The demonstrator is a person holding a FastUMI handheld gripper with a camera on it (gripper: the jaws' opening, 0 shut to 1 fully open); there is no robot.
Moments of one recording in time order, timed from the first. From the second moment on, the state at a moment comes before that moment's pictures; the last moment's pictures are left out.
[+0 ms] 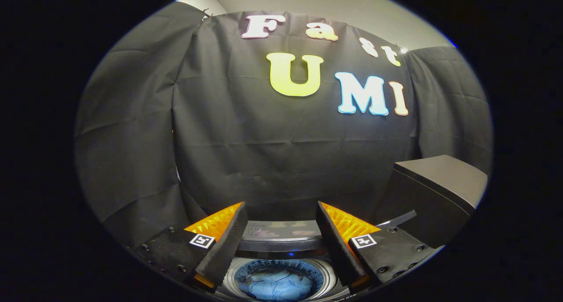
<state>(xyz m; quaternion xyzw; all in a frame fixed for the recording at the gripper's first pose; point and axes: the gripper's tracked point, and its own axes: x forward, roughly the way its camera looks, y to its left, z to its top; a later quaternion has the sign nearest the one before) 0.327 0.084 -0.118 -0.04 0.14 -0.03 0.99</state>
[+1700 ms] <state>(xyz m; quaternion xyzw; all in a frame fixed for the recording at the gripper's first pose) 0.195 0.071 -0.129 -0.06 0.17 -0.01 0.98</state>
